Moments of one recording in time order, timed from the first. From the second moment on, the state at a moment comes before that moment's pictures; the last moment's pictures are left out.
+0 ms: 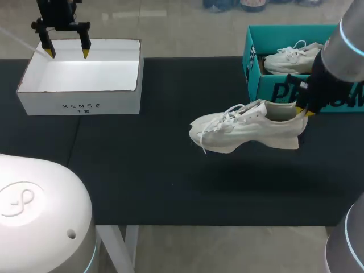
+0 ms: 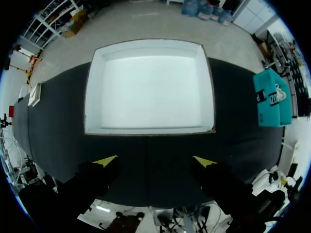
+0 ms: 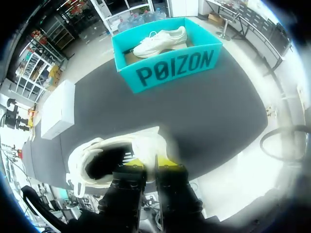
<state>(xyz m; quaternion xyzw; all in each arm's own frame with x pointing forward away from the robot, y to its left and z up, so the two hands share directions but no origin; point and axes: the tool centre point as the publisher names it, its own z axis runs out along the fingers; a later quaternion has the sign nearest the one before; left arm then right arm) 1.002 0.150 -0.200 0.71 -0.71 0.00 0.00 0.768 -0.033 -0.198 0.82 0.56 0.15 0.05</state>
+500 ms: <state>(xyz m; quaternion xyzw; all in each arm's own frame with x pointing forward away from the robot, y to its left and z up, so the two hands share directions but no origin) 1.002 0.150 -0.200 0.71 -0.71 0.00 0.00 0.771 -0.003 -0.270 0.81 0.55 0.18 0.10</state>
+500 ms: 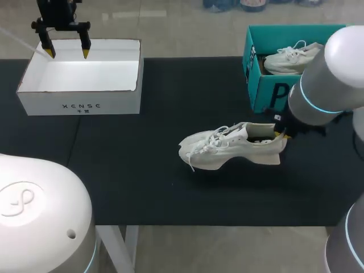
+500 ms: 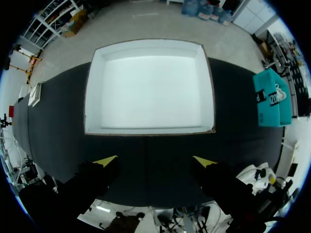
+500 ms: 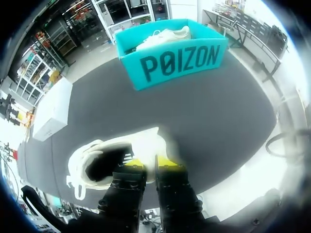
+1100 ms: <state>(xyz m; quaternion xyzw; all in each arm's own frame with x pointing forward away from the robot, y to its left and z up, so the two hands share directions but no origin) 1.002 0.150 -0.200 0.71 -0.71 0.00 0.00 0.805 -0.007 -0.333 0.81 0.56 0.19 0.07</state>
